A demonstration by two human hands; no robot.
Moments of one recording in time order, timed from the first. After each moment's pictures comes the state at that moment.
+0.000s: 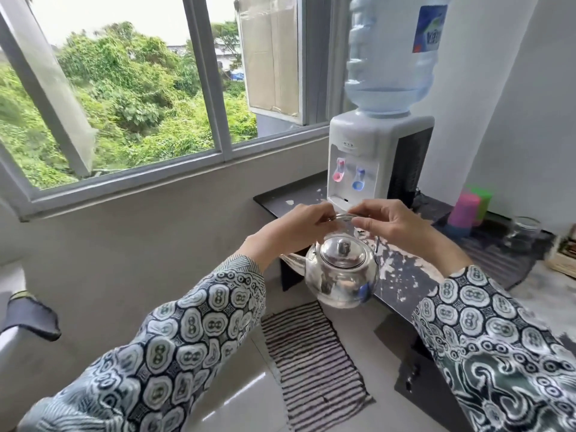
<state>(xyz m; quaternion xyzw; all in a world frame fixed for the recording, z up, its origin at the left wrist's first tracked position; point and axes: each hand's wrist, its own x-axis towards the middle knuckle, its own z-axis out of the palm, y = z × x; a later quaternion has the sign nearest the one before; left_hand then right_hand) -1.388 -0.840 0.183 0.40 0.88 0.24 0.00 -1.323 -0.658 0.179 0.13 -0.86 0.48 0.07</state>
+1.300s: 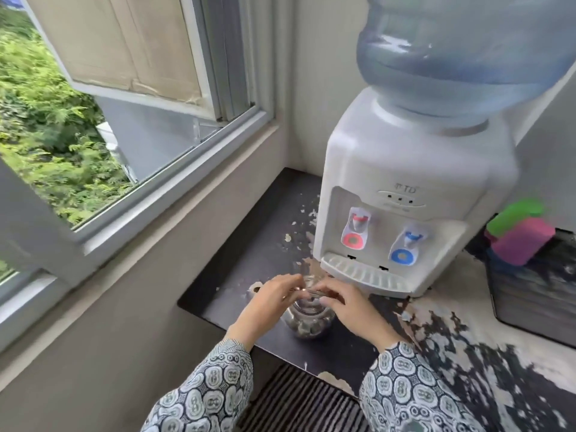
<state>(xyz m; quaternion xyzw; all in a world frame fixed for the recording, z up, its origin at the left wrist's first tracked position) -1.942 -0.757 -0.005 0.53 0.76 0.32 0.18 -1.808 -0.634 0.001 -0.22 -0.85 0.47 0.08</state>
